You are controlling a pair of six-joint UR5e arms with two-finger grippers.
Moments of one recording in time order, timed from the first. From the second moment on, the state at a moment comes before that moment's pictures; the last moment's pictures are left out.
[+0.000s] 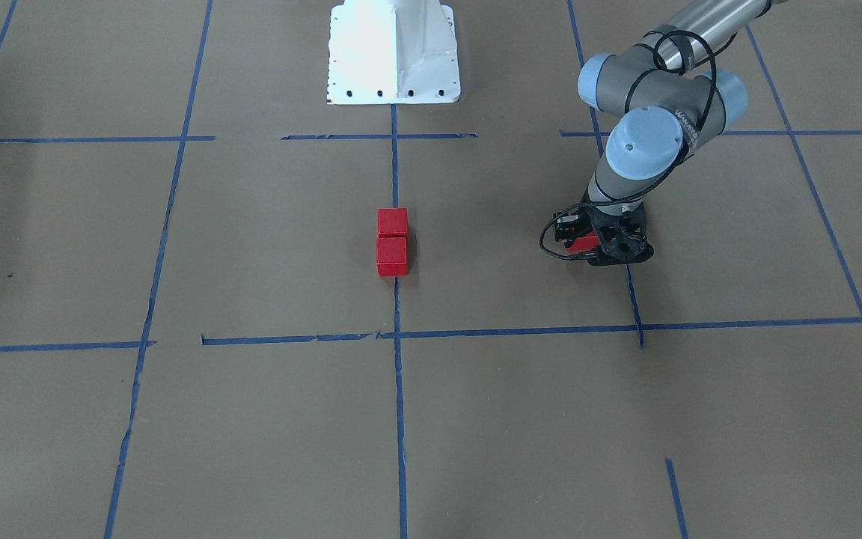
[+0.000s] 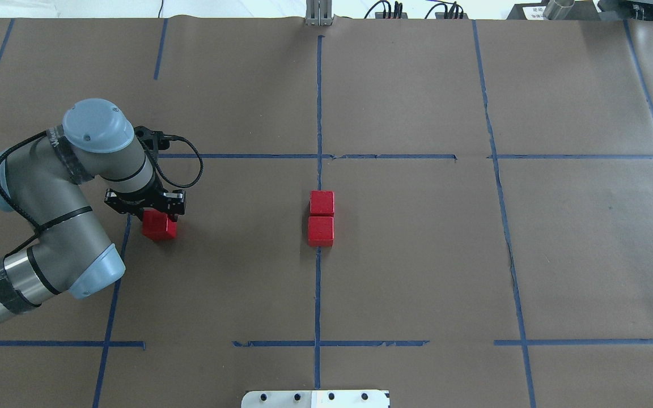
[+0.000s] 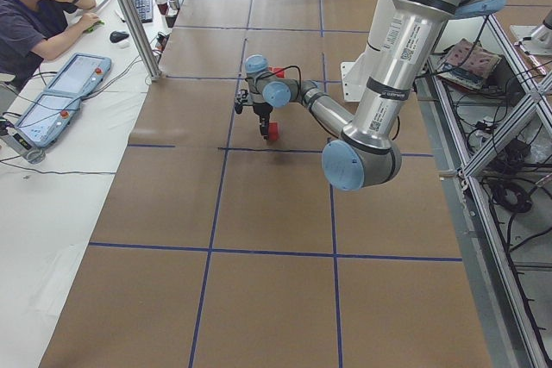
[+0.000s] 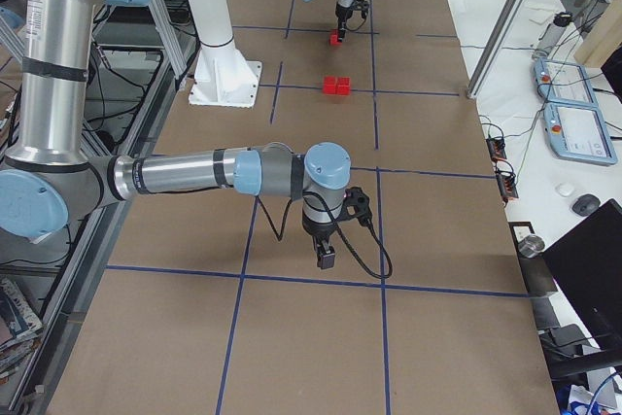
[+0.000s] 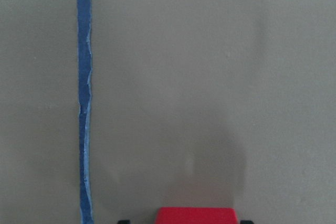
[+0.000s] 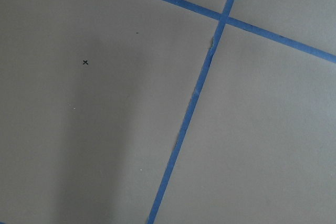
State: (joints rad) left arm -0.70 -1.97 -1.66 -1.63 -2.06 -1.01; right arm 1.54 -1.75 1.89 -1.74 2.29 -0.32
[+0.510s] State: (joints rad) left arm -0.78 -2.03 -1.67 -1.61 -2.06 -1.07; right arm 1.54 -1.75 1.90 -1.74 2.29 -0.32
